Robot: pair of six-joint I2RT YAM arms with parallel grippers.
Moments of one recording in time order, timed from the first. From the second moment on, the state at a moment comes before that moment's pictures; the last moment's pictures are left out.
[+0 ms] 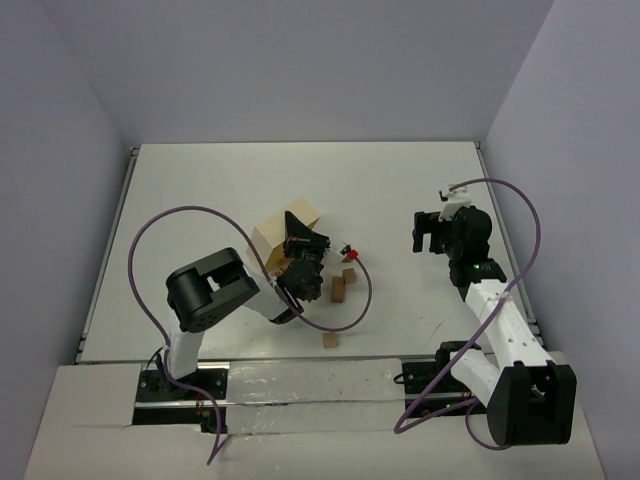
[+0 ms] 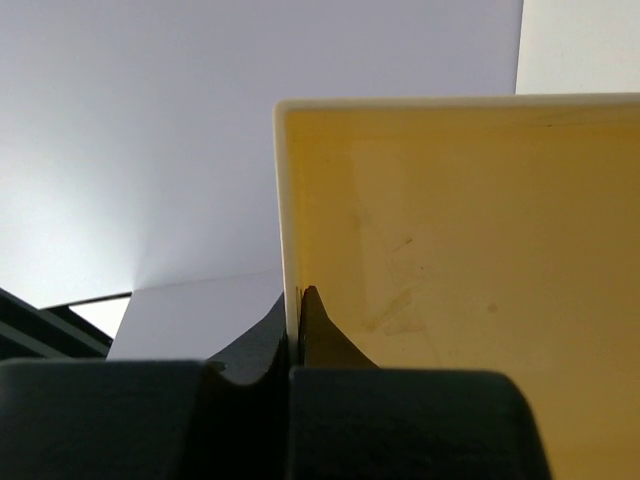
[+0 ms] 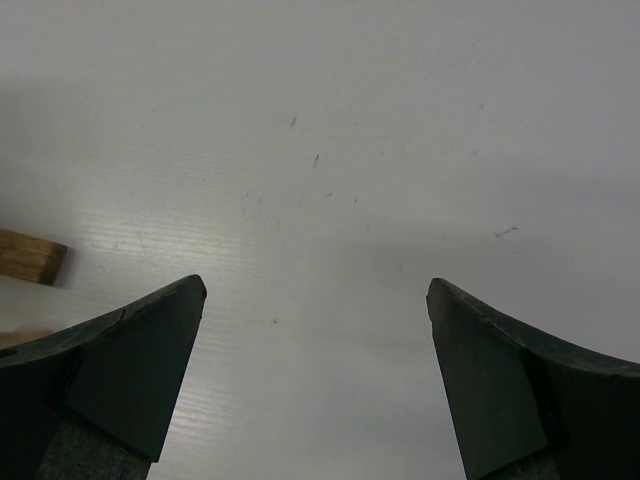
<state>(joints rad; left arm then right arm) -1.05 2.00 0.77 1.40 -1.08 2.01 -0.01 0.97 0.58 -0.09 -0.10 -0.06</state>
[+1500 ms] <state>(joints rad) 0.06 1.38 1.12 -0.60 -0.23 0.22 -0.01 0.97 0.59 -0.10 -0.13 -0.06</state>
